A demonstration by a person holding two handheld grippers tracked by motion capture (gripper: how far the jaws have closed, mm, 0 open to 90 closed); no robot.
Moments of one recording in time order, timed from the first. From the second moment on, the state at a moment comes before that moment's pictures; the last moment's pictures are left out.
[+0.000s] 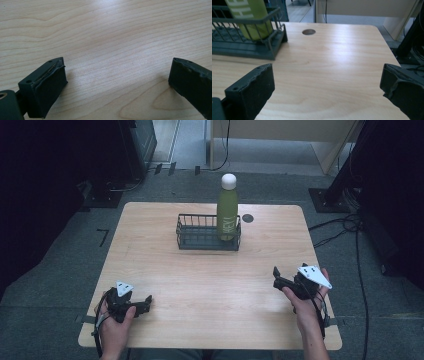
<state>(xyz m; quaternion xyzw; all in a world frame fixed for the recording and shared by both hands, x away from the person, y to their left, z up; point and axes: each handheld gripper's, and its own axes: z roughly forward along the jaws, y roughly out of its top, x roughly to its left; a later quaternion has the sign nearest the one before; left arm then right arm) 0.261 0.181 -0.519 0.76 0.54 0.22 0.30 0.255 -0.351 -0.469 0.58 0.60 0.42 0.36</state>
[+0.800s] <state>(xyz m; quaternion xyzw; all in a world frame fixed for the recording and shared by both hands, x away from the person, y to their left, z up) 0.261 0.181 -0.519 0.76 0.54 0.22 0.30 0.215 -0.409 -0.522 0.65 0.62 0.33 0.30</state>
